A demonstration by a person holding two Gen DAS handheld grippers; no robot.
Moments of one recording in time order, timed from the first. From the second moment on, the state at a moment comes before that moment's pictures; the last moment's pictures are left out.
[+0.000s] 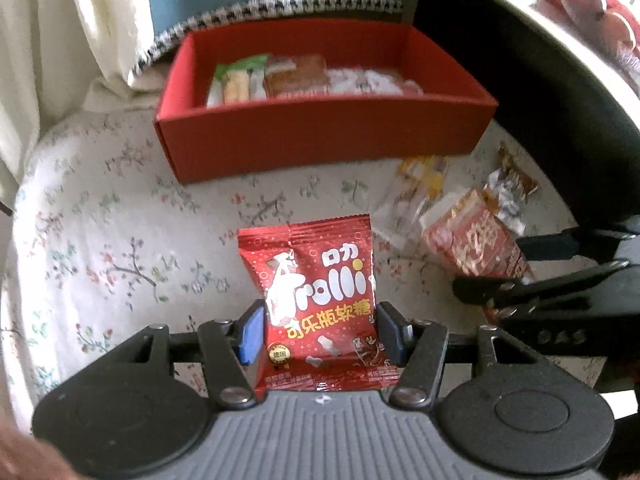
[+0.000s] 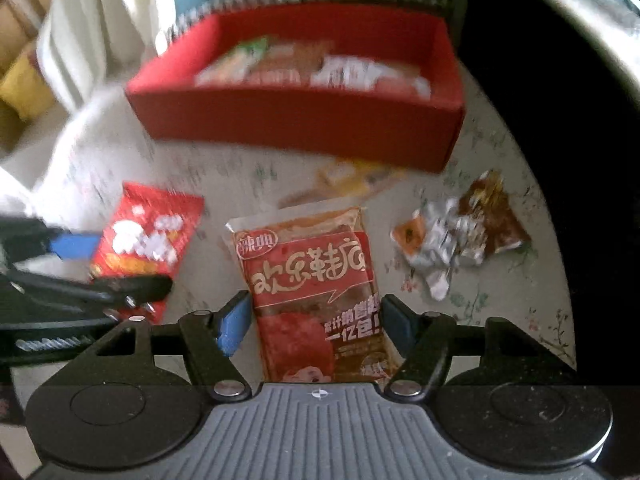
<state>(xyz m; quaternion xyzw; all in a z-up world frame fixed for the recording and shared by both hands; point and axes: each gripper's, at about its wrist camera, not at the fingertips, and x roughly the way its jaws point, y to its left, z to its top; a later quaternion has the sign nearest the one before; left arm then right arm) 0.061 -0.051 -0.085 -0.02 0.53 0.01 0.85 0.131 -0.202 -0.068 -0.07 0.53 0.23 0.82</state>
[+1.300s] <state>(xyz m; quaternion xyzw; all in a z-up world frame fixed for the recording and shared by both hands) 0.144 -0.031 -0.018 0.02 0.40 0.08 0.91 0.219 -0.176 0.003 -0.01 0.41 0.22 0.88</state>
